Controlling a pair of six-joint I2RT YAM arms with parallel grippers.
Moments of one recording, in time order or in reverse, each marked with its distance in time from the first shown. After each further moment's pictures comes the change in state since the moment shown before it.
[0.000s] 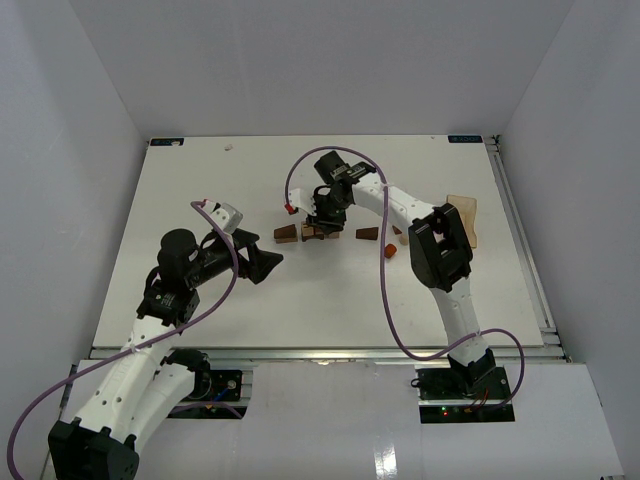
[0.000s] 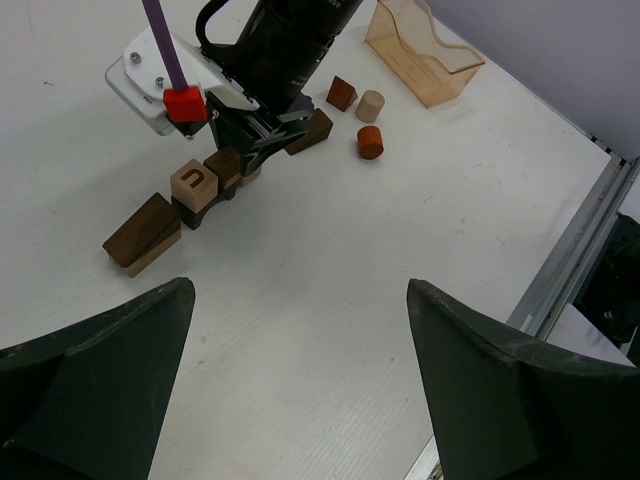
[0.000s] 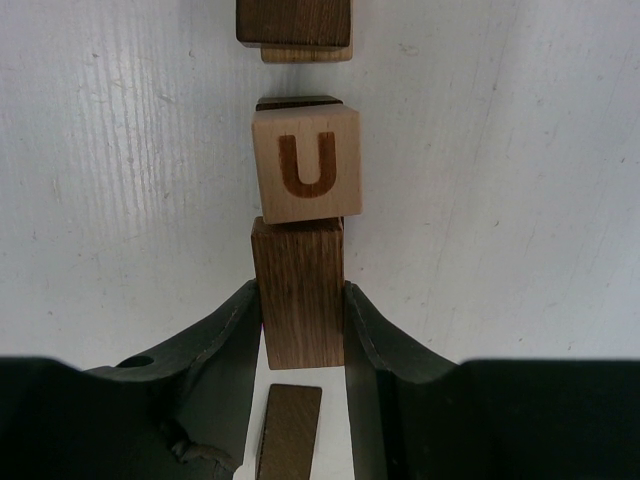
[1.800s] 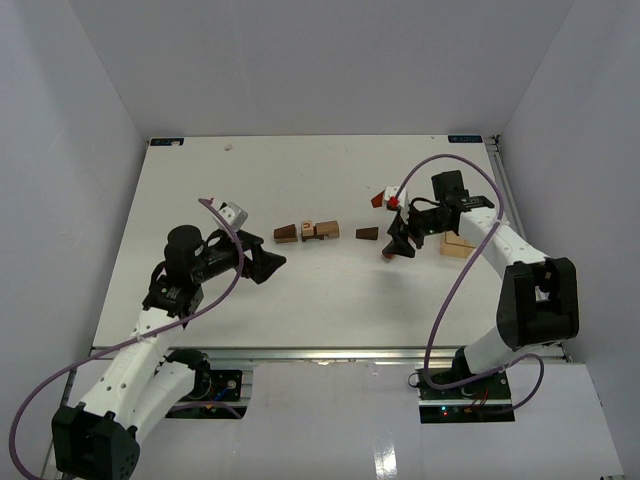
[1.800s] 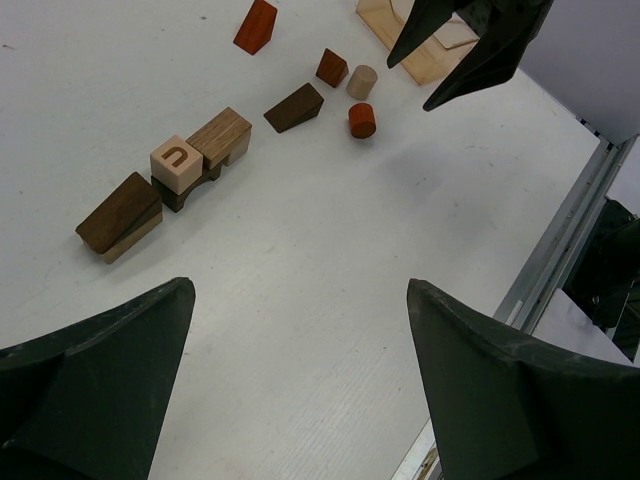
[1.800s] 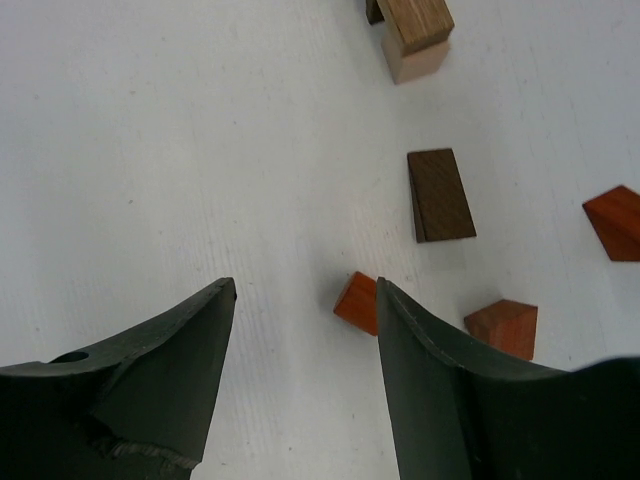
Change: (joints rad) left arm 0.000 0.067 -0.013 0.023 0.039 -0.009; right arm -0.449 -0.690 -0.833 0.239 -0.508 0.043
